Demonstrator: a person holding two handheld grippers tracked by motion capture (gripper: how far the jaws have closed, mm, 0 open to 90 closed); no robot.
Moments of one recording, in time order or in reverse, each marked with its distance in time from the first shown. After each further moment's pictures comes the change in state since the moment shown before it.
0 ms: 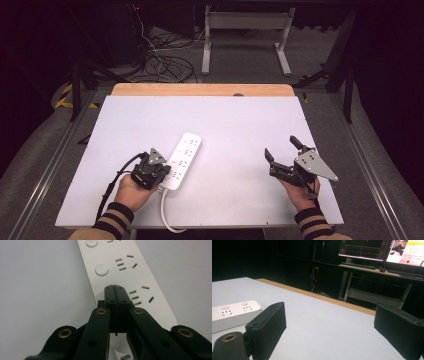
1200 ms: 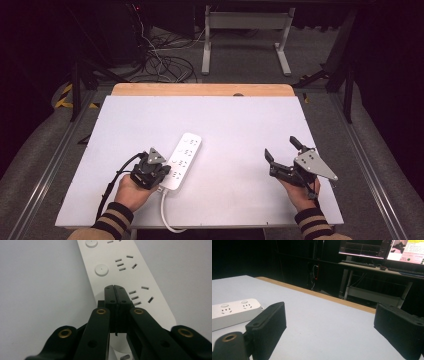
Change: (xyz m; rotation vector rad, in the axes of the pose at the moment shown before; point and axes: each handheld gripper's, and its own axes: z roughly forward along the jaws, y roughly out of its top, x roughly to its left) left arm 0.002 0.000 -0.002 -0.024 -0.013 -0.012; right arm 0.000 -0.001 0.000 0.017 -0.001 -0.002
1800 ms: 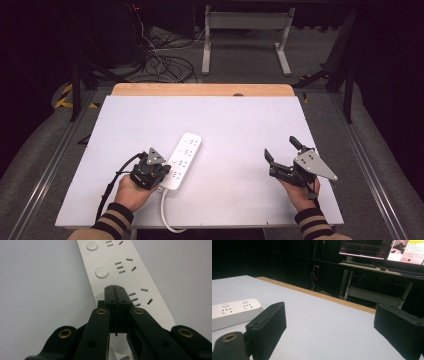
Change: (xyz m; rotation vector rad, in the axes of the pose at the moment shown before) left arm -0.001 -0.001 0.000 -0.001 0.004 0.004; right arm 0.001 0.000 0.000 -0.002 0.003 -0.001
